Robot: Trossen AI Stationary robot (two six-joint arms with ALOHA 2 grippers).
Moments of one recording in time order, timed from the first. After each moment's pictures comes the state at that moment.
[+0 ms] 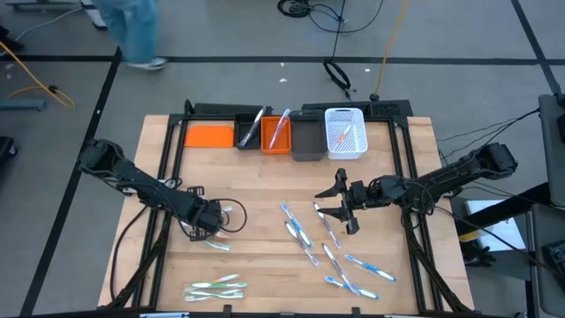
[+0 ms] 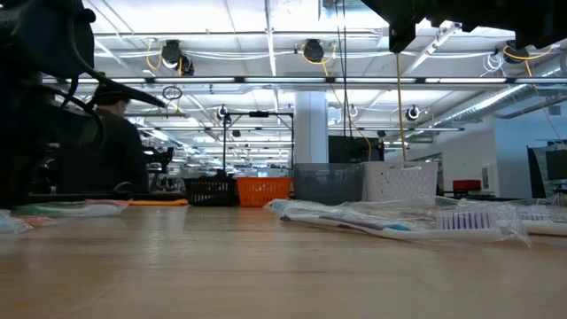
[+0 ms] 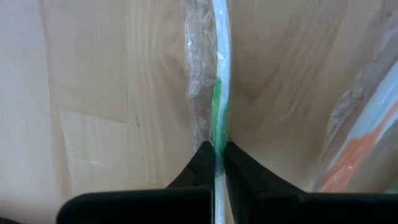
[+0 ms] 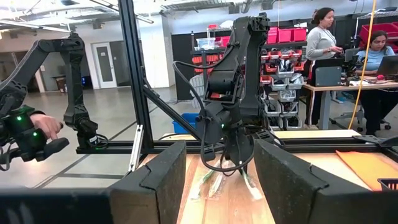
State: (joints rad) left arm -0.41 1.38 0.58 -0.86 -0.13 -0.56; right arm 0.24 1.15 0.44 0.85 0.08 0.09
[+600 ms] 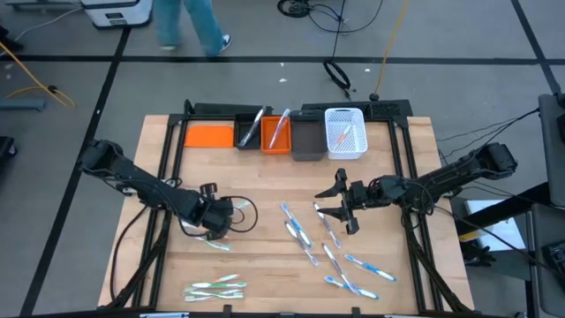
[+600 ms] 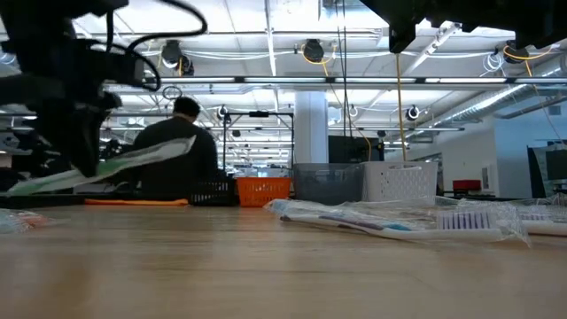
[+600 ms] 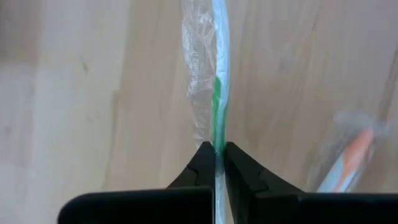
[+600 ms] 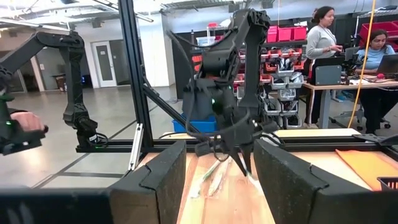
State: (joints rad) left arm -0.41 1.38 0.77 -0.85 -0.32 -0.55; right arm 0.24 1.15 0.44 0.85 0.08 0.09
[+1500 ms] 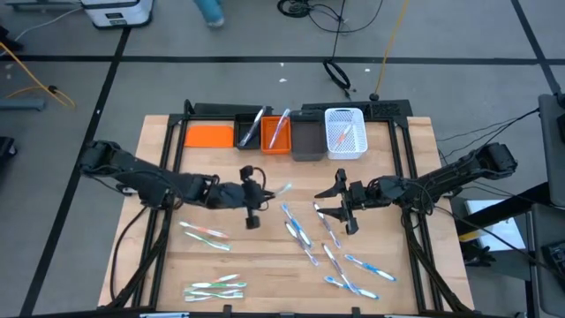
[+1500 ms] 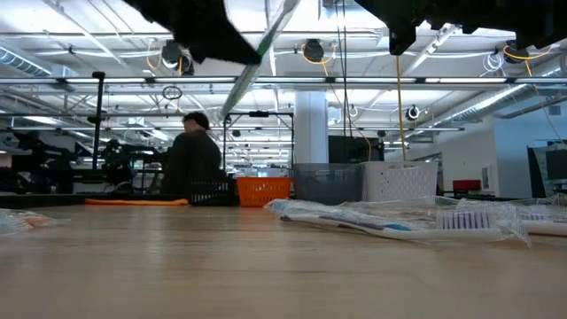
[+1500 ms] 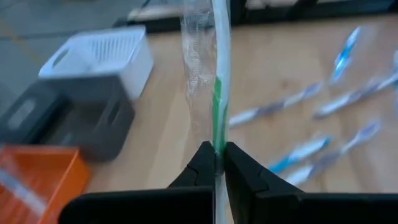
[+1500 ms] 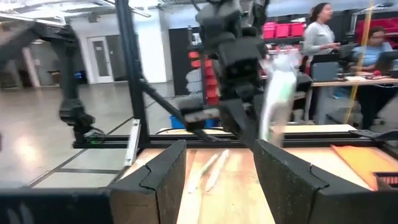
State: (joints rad) left arm -0.22 1.38 0.88 0.00 -0.37 -0.05; right arm 0.24 1.15 0.44 0.83 0.09 0.08
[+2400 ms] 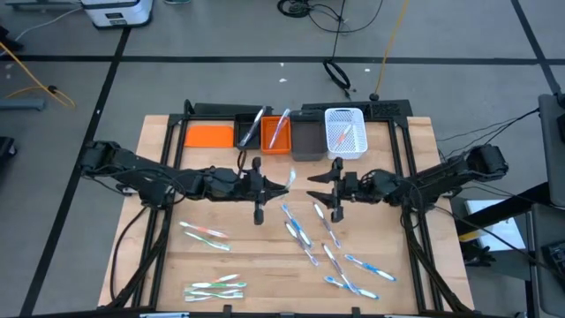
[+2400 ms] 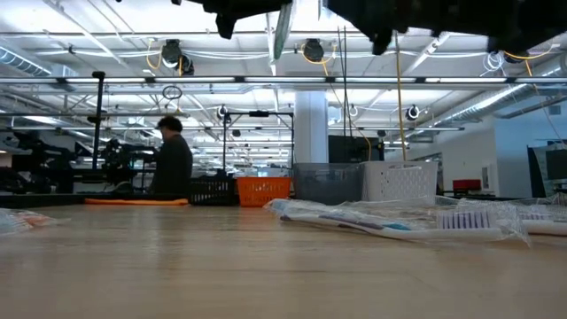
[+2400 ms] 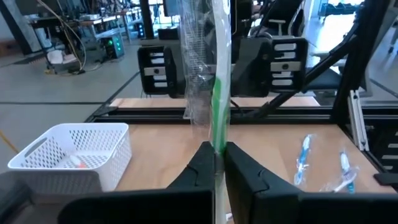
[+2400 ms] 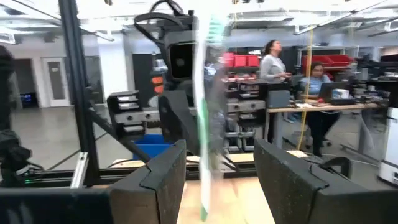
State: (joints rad) left arm -0.16 1.39 0.88 0.37 -0.23 0.02; right arm 0.16 1.31 0.51 1.03 0.19 0.02
